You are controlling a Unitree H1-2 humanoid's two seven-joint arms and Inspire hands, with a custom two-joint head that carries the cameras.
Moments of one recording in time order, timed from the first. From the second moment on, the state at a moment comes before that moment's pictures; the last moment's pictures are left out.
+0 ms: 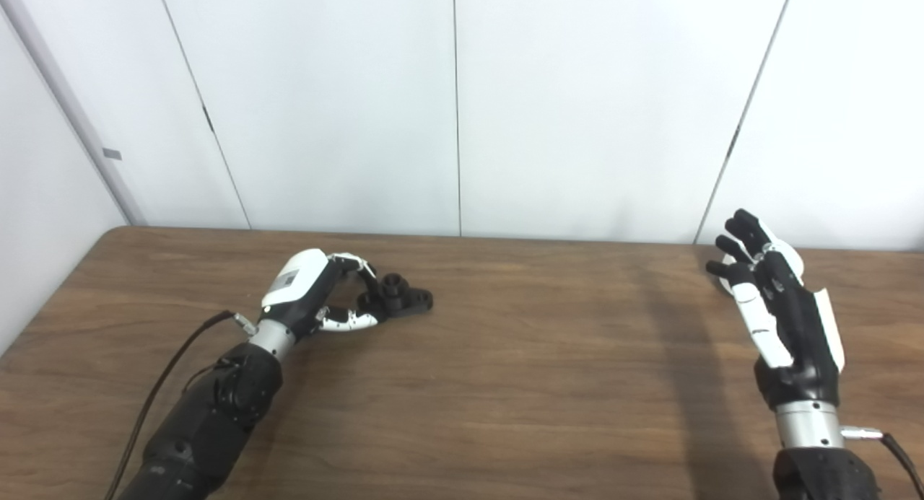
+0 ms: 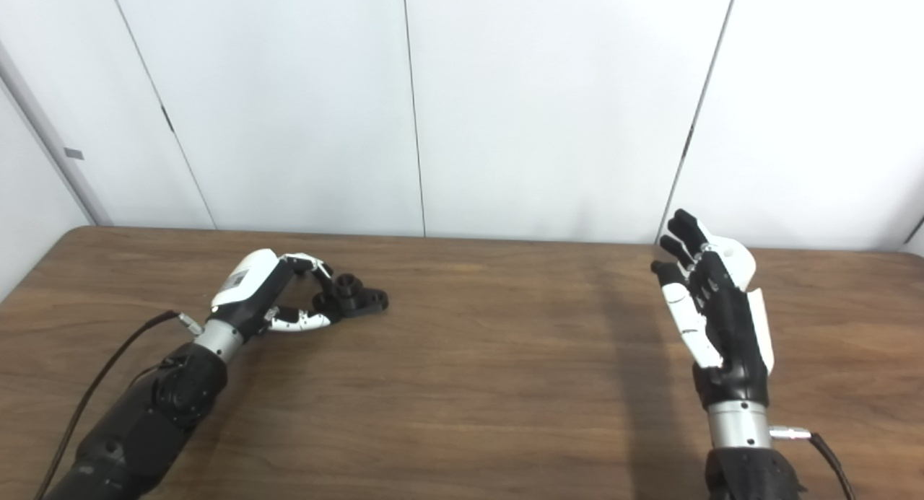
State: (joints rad) left arm -0.54 0.43 -0.23 0.68 0.53 -0.38 0.15; right arm -0.19 -0.13 -0.11 -0.13 0.01 -0.08 -0.03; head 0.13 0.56
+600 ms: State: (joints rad) left arm -0.43 0.39 -0.24 0.50 0.51 -0.37 0.09; right arm -0.22 -0.13 -0.12 -0.13 0.04 -0.09 -0.03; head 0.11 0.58
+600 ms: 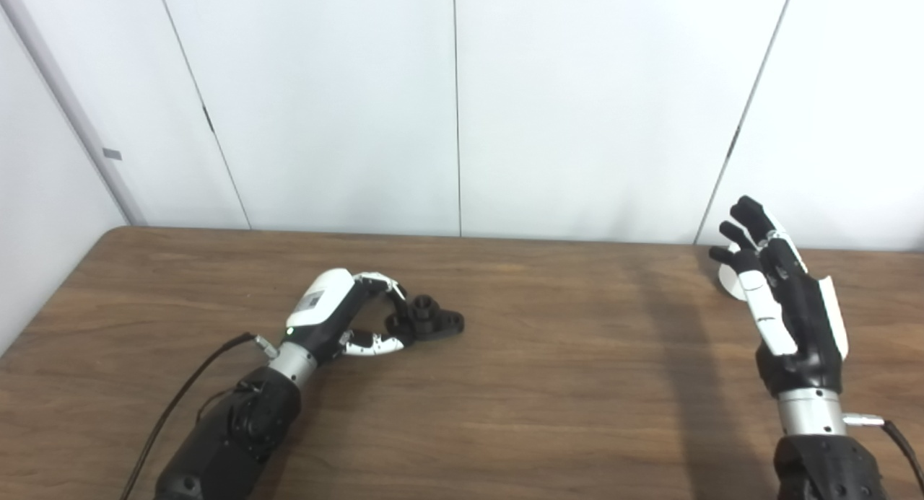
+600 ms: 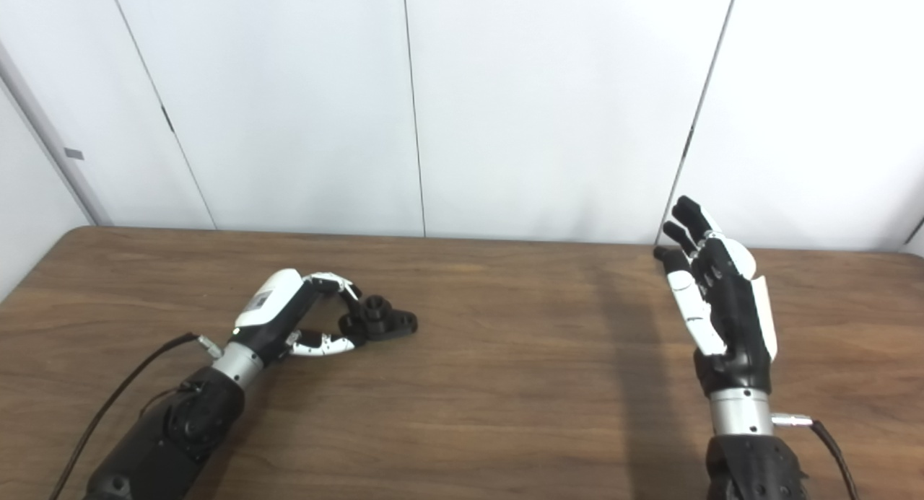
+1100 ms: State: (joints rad) left arm -0.34 0.36 -0.24 0.35 0.50 -0.37 0.03; right arm -0.24 -0.13 -0.13 -0.13 0.05 -0.09 -0.03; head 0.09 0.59
